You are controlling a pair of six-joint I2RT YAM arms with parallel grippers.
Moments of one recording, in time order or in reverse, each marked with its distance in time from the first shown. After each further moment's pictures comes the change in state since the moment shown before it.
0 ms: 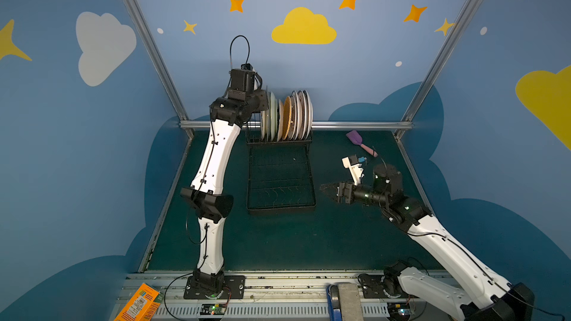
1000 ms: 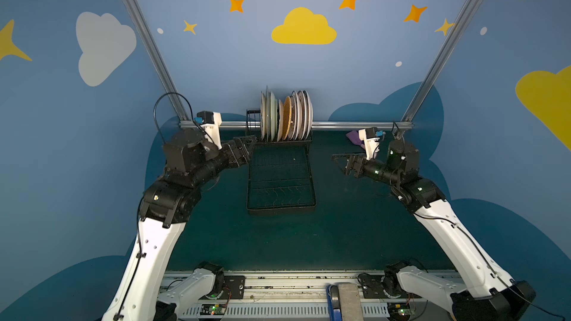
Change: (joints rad) left arm 0.007 -1.133 -1.247 0.289 0.286 -0.216; right arm -0.160 0.109 0.284 -0.074 0.164 -0.154
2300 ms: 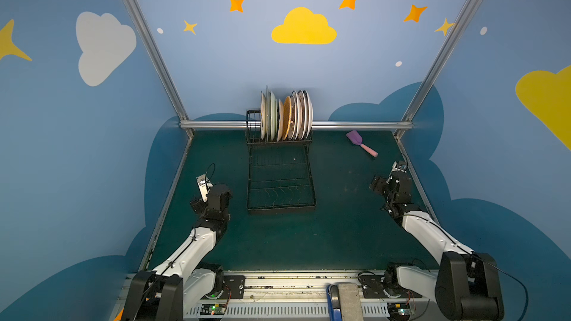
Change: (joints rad) left arm 0.118 0.103 -1.081 0.939 -0.892 0.185; right arm -0.307 0.107 -0.579 0.457 0.674 -0.126
